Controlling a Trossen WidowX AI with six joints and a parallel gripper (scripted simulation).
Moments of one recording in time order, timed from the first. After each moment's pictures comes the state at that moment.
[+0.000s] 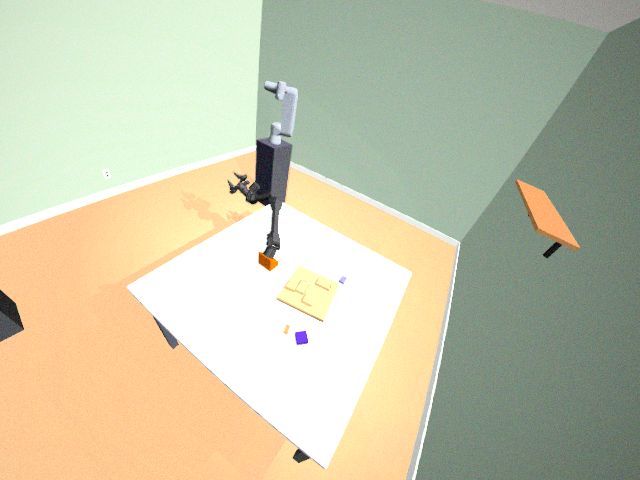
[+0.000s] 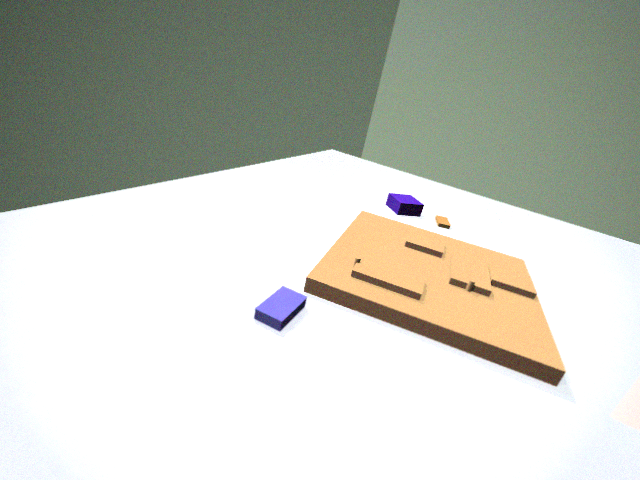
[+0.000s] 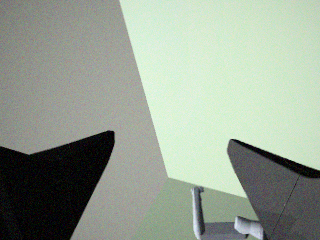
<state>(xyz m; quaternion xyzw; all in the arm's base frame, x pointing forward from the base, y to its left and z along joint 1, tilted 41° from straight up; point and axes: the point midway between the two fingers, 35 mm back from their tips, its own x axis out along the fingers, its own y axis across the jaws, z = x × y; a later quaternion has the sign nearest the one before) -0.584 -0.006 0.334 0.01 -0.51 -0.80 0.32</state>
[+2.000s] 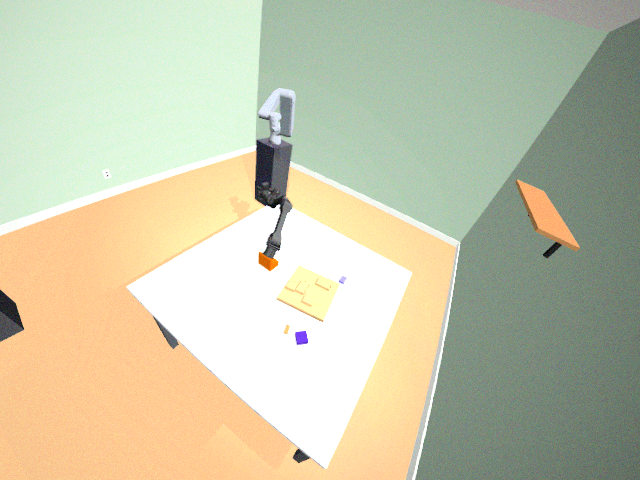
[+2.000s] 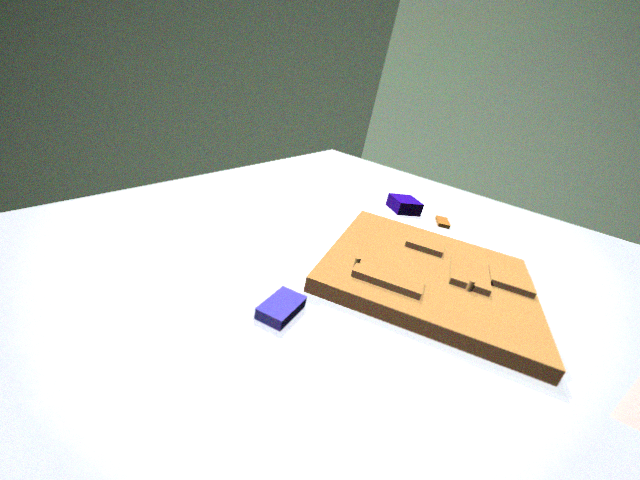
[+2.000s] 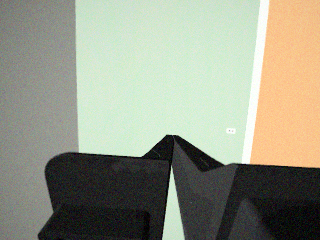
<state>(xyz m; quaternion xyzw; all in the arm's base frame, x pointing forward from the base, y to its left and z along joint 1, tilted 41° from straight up) -0.522 0.216 0.376 -0.10 -0.43 -0.89 0.10</state>
